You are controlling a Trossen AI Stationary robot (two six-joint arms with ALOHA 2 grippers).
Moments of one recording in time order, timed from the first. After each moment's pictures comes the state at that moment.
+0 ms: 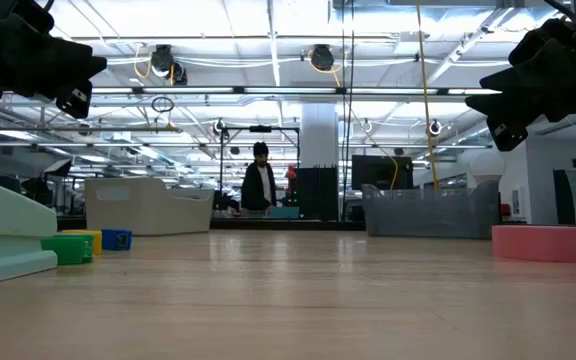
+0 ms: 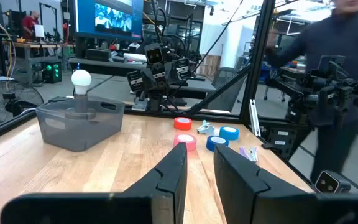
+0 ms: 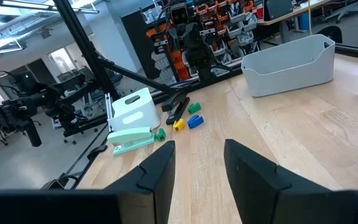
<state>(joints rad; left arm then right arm) -0.18 0.01 0.03 0.06 -0.05 -0.11 0.02 0.12 0.02 0.07 -0.05 0.38</state>
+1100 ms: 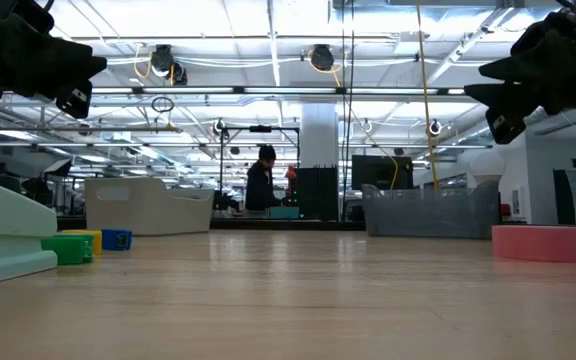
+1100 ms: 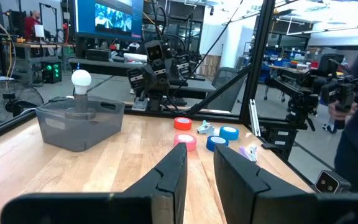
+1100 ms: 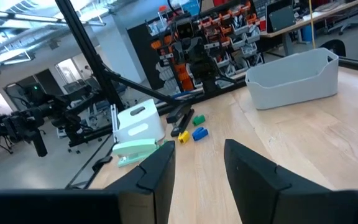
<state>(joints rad) -0.18 0.01 0.03 0.06 -0.05 -0.11 0.03 0.12 0.02 0.13 -0.05 0.38</state>
